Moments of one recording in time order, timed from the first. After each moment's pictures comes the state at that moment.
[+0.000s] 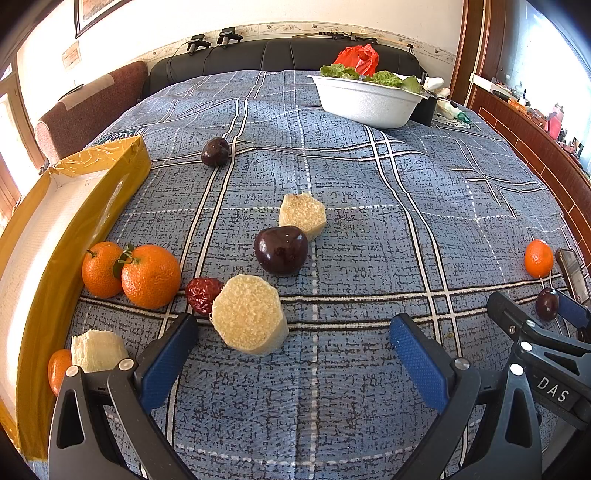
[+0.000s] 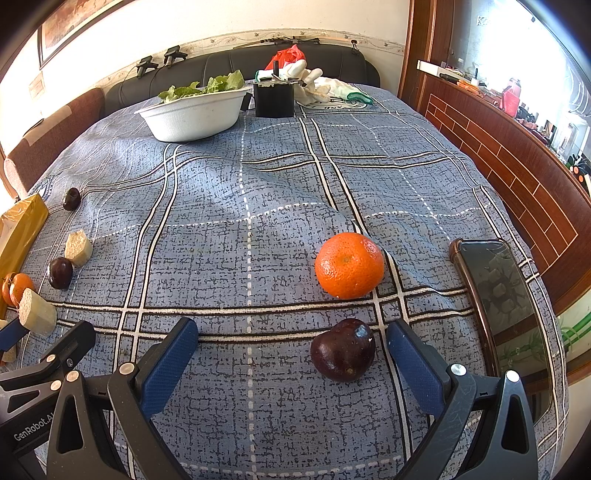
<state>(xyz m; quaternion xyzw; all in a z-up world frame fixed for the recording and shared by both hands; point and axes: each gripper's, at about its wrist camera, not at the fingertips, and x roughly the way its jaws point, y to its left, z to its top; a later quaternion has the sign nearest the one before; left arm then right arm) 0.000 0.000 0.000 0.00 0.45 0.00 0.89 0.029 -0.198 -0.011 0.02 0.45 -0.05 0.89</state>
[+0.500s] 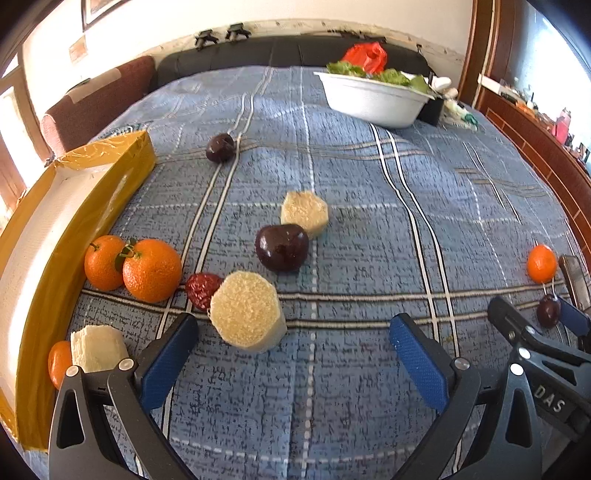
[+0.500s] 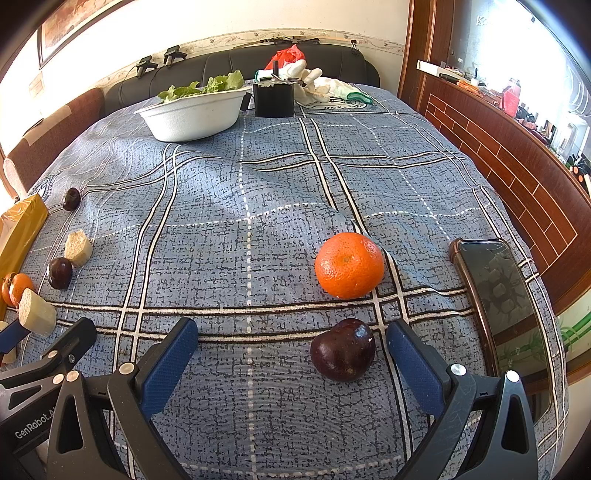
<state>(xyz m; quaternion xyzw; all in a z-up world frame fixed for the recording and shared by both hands) 0.003 -0.003 0.000 0.00 0.47 0.01 0.88 0.029 -0.198 -0.012 0.02 0.45 -0.05 0.89</state>
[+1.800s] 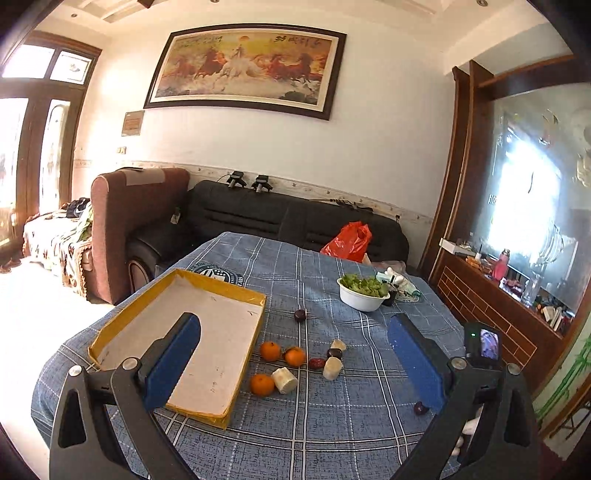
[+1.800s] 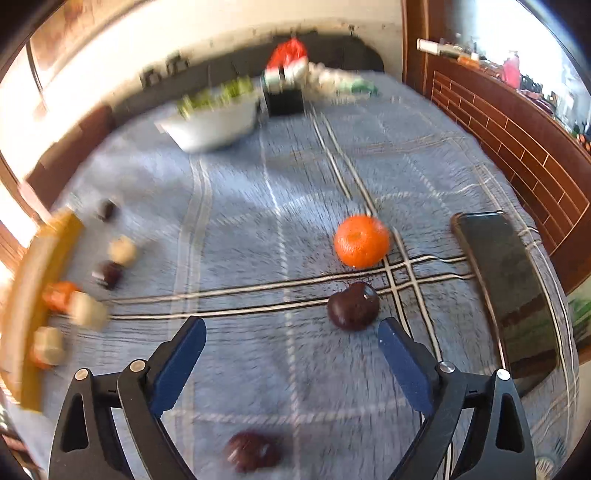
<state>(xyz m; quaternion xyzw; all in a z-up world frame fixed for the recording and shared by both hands) -0.231 0.147 0.192 -0.11 0.16 -0.01 0.98 -0.007 -0.201 0.023 0.10 0.45 -0.01 0.89</state>
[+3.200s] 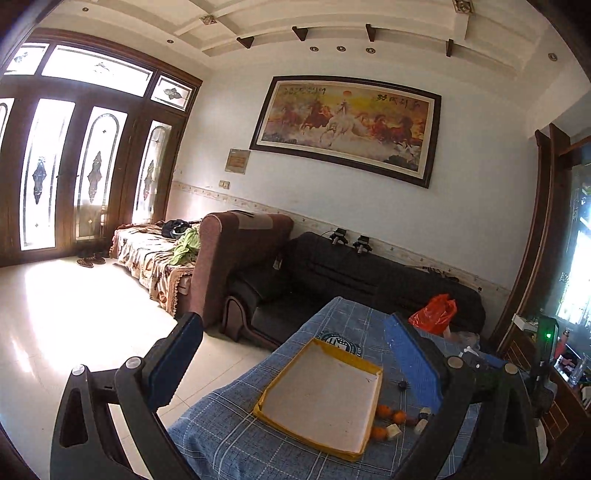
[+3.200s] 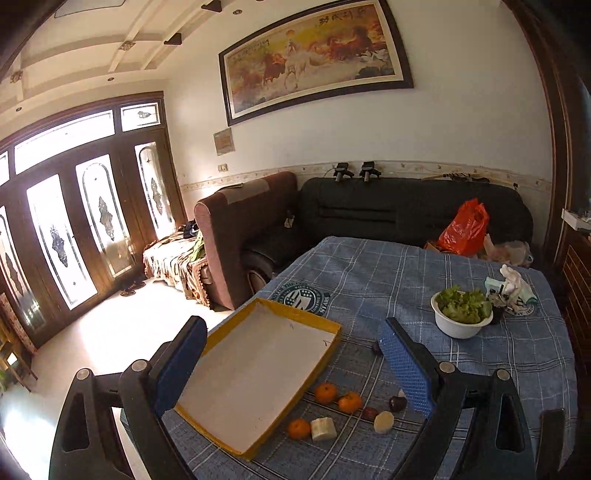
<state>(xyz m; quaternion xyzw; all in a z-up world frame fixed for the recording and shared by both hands) -0.347 0.295 0.295 -0.15 0.09 0.17 0.97 -0.087 0.009 0.233 0.02 0.24 0.27 0.93</state>
